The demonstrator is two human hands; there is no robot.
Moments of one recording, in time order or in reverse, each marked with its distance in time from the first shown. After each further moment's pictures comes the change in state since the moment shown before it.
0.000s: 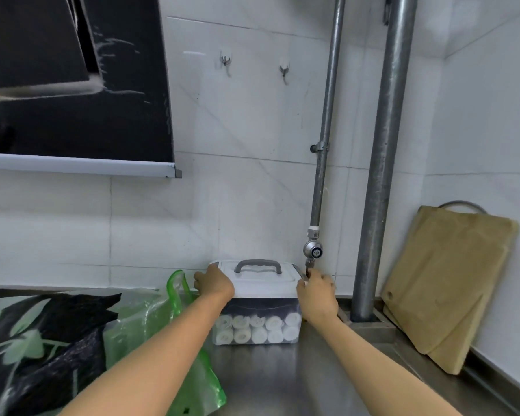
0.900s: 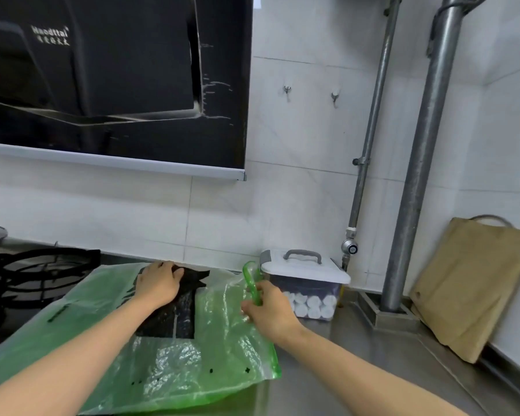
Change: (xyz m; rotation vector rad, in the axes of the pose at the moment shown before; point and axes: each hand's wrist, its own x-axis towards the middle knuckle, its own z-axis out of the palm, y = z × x) left_hand -0.042 -0.151 -0.191 0.468 0.173 0.177; right_hand -0.188 -0.118 0.003 0.337 -0.437 -0.321
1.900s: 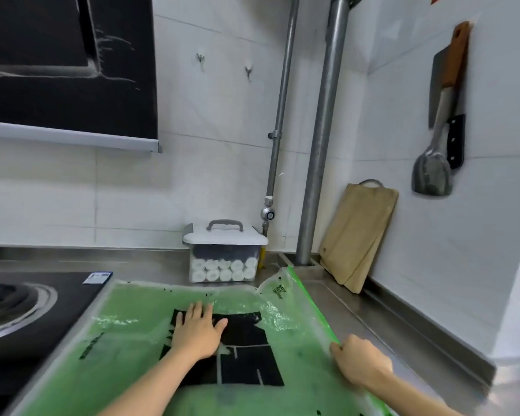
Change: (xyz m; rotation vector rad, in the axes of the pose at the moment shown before) left_hand -0.140 0.129 0.153 0.190 -0.436 0.349; right_hand -0.176 0.167 -0.133 -0.749 0.164 0.688
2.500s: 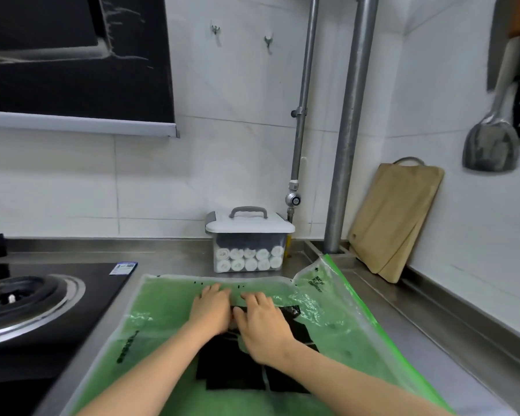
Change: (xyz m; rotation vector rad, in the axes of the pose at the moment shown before) left_hand 0.016 -0.019 -0.030 0.071 0.091 0.082; right_hand -0.002 -0.183 0.043 0.145 0.071 -0.649
